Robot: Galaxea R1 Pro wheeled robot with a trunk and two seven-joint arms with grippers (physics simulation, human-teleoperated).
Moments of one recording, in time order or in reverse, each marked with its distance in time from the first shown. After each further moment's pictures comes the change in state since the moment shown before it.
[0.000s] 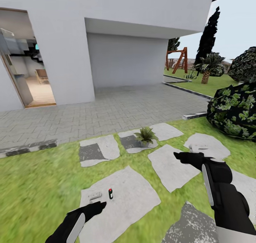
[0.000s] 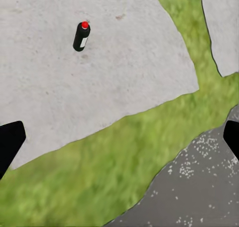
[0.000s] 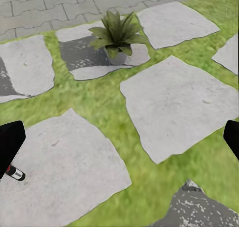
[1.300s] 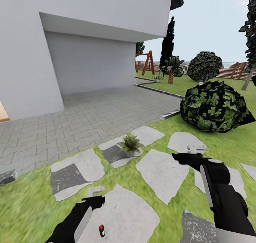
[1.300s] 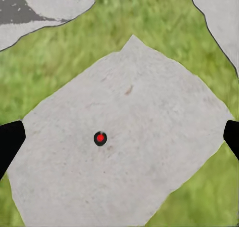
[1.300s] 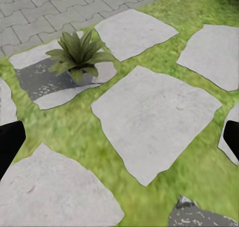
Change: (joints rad) left arm -0.055 -0.019 -0.088 -0.007 -0.106 0.009 0.198; right arm 0.009 -0.003 0.028 0.000 -0.003 -0.002 0.002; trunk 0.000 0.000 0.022
